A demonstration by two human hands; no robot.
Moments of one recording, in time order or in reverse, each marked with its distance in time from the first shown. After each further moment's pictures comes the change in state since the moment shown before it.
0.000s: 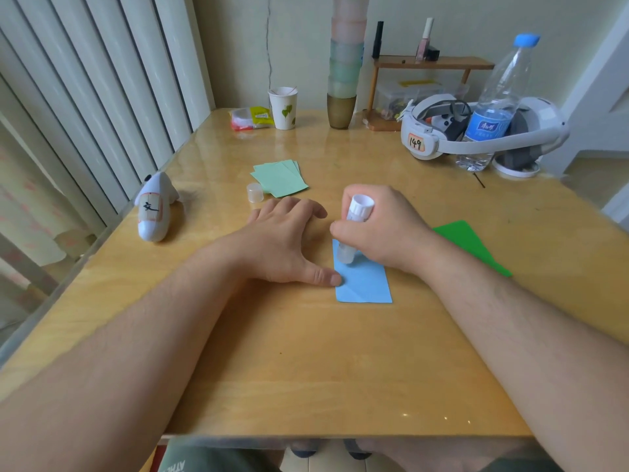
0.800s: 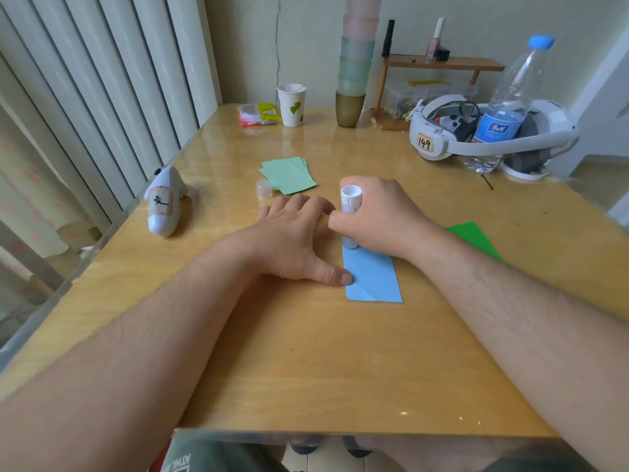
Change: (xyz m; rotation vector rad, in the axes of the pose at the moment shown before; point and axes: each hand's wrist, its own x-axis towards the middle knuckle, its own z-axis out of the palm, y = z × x) left_hand -0.001 0.004 -0.002 0.008 -0.024 -0.024; right_hand 0.021 -0.009 0.011 -0.201 0.012 -0.038
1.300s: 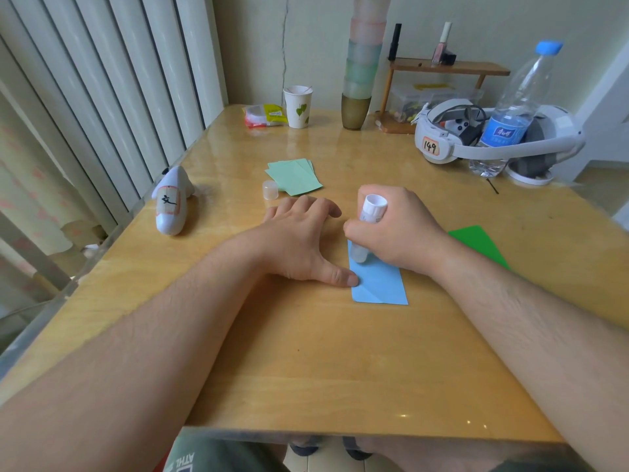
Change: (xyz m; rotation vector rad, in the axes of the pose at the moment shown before) left_hand 0.000 0.001 0.000 0.005 0.013 0.003; right_hand -0.017 0.008 -0.003 0.134 0.035 0.013
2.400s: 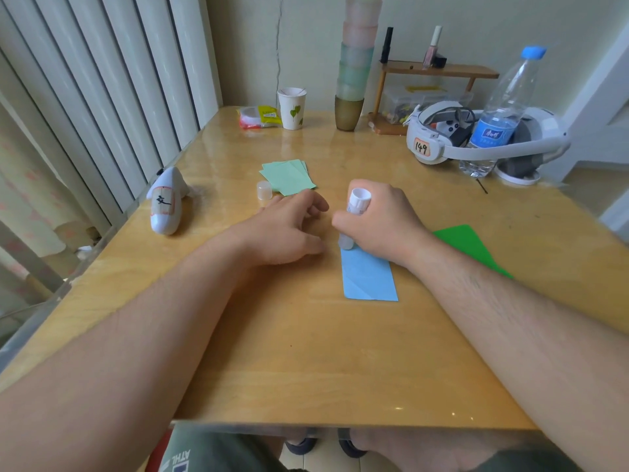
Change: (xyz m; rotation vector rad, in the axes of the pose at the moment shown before) left_hand 0.009 -0.016 -0.004 -0.311 0.043 -0.013; right_hand 0.009 -0.001 0.008 -0.024 0.085 0.060
